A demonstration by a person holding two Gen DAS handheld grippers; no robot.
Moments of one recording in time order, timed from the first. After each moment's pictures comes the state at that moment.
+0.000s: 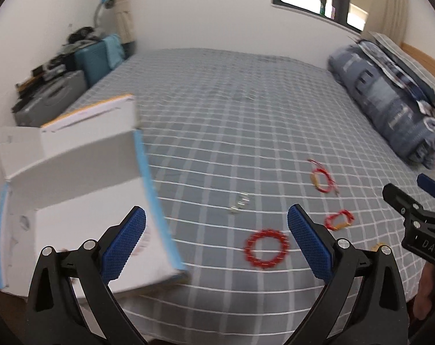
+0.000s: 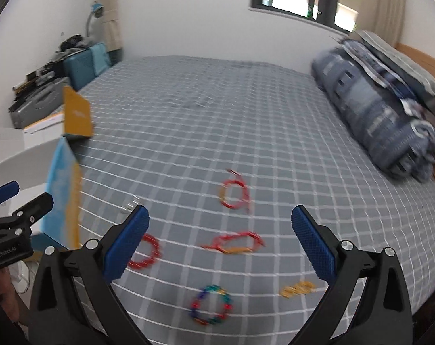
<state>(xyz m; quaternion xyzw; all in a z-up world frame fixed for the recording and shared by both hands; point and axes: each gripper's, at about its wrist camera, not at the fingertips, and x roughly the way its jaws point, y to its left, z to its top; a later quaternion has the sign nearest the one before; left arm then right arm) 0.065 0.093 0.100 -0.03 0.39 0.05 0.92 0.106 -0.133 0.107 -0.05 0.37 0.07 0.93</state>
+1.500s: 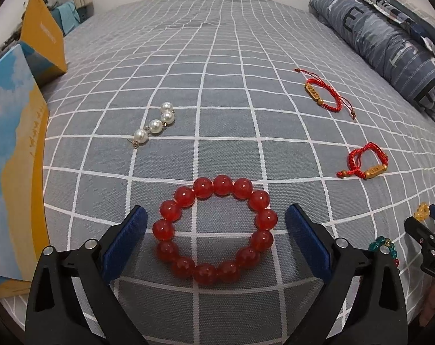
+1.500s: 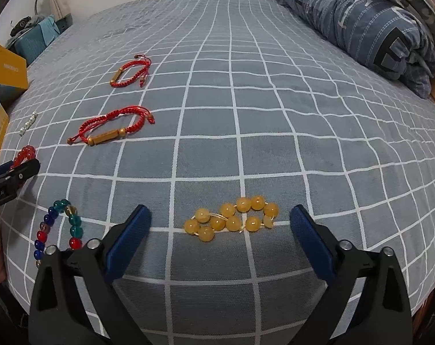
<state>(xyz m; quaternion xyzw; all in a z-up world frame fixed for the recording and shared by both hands) 0.125 0.031 -0.071 -0.02 0.47 0.01 0.88 0.120 -0.254 -0.073 -0.01 0.48 0.00 0.88</state>
